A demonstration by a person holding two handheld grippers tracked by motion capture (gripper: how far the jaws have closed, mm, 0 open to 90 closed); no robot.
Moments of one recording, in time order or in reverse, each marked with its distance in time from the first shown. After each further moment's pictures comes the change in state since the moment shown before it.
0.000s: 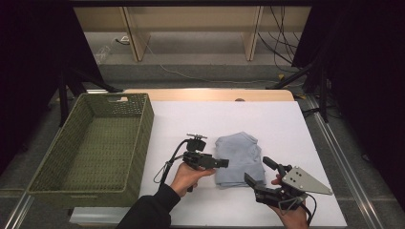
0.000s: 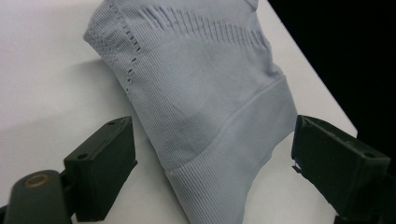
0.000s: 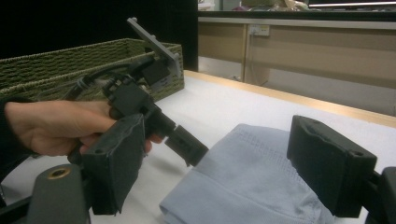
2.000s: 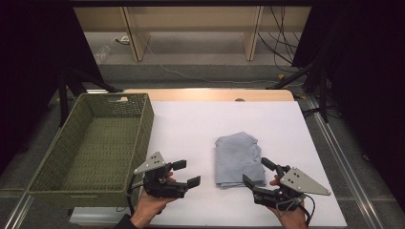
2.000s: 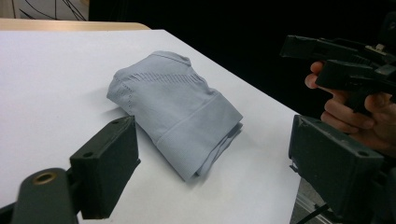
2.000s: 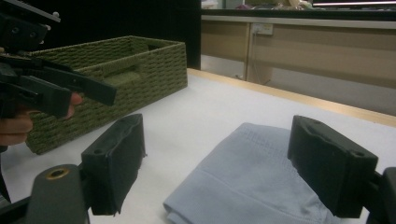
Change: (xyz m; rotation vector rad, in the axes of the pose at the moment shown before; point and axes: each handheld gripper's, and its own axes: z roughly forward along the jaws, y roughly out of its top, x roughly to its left) left arm -0.014 -0.074 -0.115 -0.361 -0.068 0.314; right arm 0.004 -0.001 0.001 0.007 0.010 -0.011
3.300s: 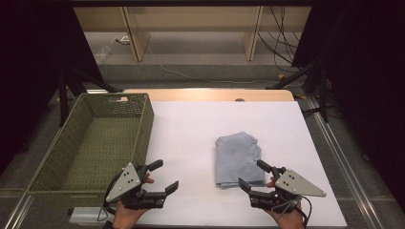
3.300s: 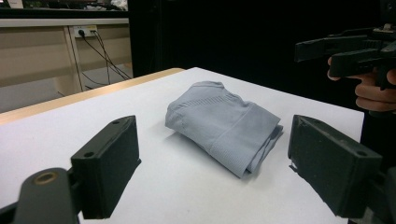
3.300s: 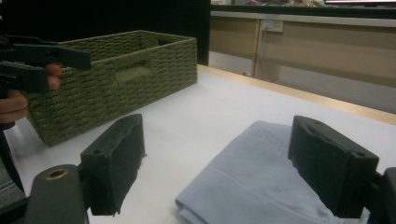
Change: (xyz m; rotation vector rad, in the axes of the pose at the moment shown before) left arm 0.001 -0.020 -0.058 -0.163 0.136 0.281; right arm 0.009 -0.001 0.003 0.019 0.031 -0.017
